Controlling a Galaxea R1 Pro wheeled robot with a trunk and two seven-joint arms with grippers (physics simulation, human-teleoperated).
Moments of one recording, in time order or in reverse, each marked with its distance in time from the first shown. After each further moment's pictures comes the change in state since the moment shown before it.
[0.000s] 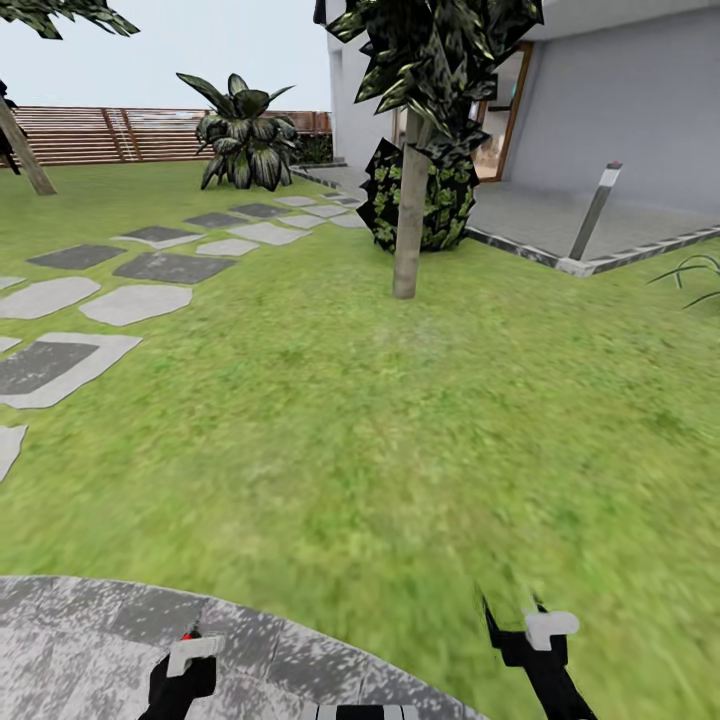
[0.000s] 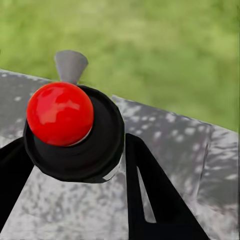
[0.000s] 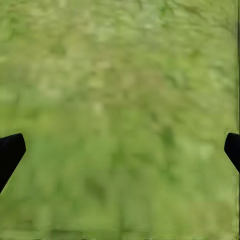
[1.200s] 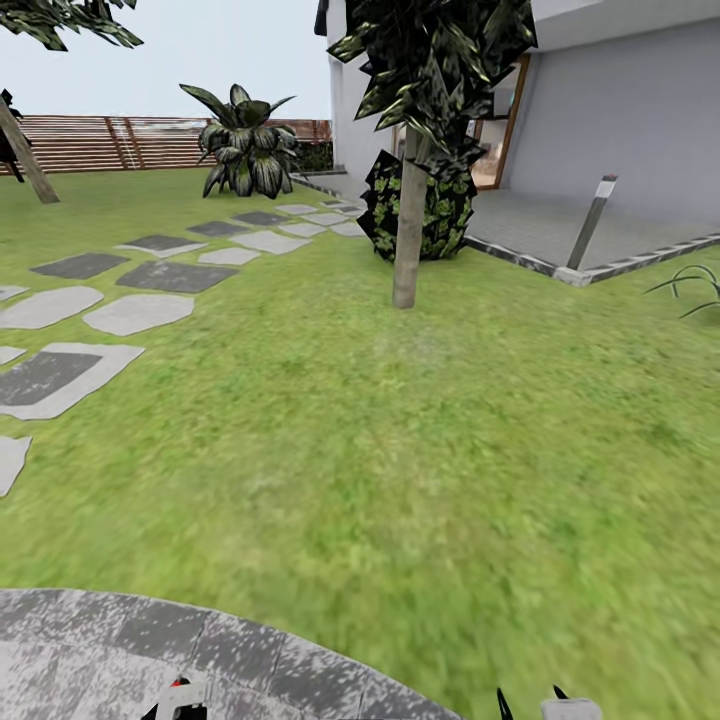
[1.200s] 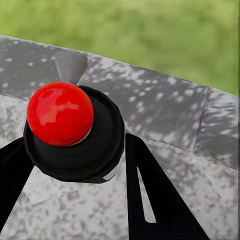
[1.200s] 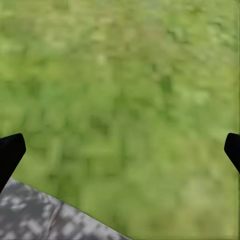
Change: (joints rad) left arm 0.067 0.001 0.003 0.045 0.002 -0.007 0.001; right arm 0.056 0.005 0.002 0.283 -0.003 -0.236 0.001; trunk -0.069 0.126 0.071
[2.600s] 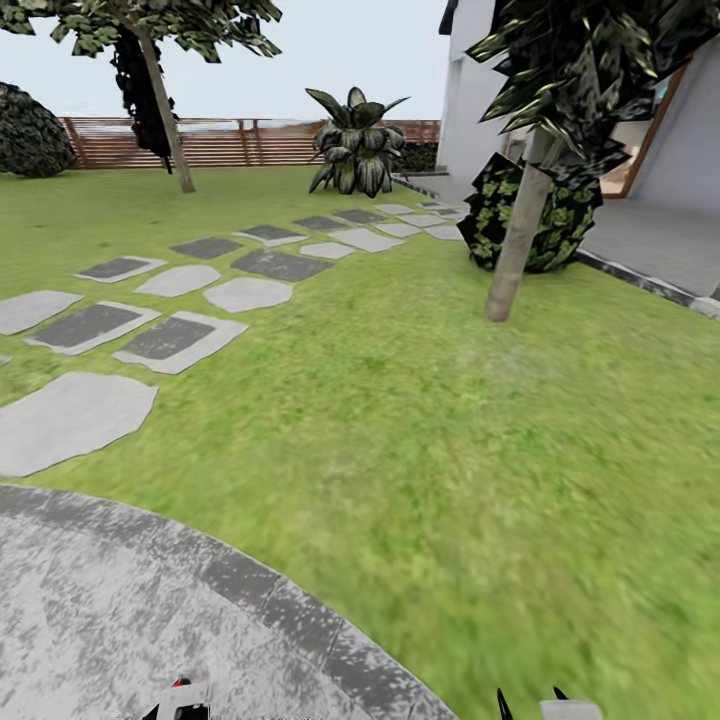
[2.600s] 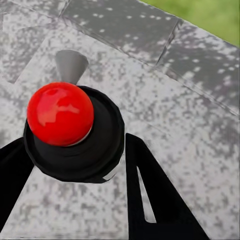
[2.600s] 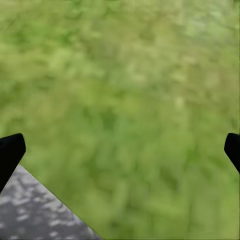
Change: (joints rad) left arm 0.000 -0.003 0.000 0.001 0.001 0.000 0.000; right arm 0.000 0.000 0.000 0.003 0.002 0.000 -0.001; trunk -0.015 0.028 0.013
